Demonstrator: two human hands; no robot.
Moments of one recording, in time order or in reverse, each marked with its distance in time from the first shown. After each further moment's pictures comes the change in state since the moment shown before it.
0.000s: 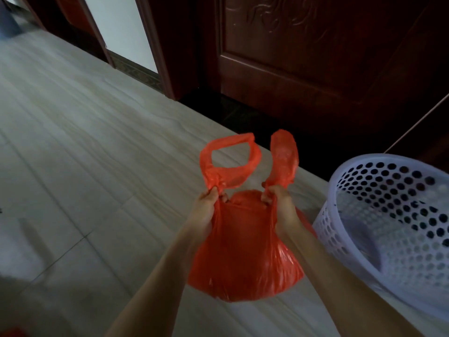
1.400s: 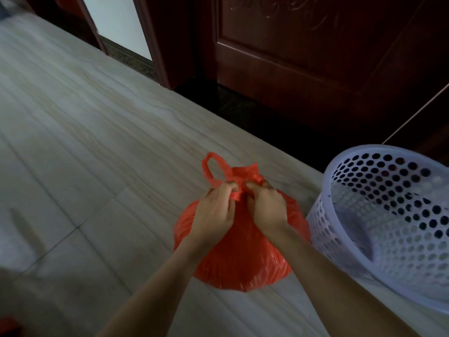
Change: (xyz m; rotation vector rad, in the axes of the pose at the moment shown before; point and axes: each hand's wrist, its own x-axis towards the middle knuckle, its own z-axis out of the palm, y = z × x) left_hand -0.035 -0.018 0.011 1.142 0.093 1.005; right_hand -0.019 0.003 -0.001 -1.398 -0.086 -0.446
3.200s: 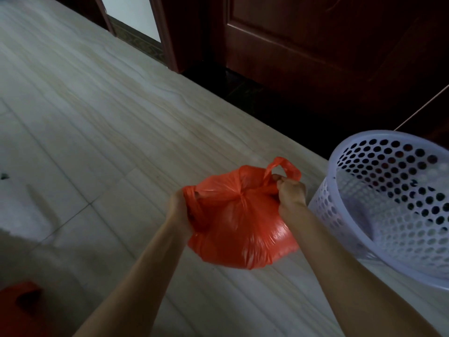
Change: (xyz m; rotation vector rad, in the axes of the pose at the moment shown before) left_hand -0.023 -0.017 -0.043 -1.160 0.045 -1.323; right_hand 0.008 0.033 0.019 1.041 0.243 0.728
